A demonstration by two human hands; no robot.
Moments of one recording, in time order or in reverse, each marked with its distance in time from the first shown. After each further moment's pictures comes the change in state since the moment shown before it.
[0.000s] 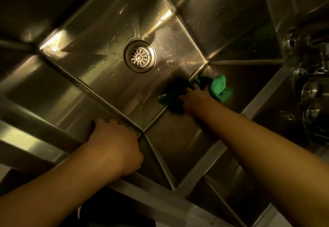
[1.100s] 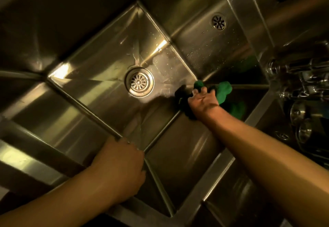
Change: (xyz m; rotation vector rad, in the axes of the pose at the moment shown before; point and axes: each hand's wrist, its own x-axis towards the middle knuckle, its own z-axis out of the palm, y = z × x) left_hand -0.006 0.001 0.001 0.069 0.318 0.148; right_hand -0.009 0.035 -0.045 -0.062 0.226 0.169
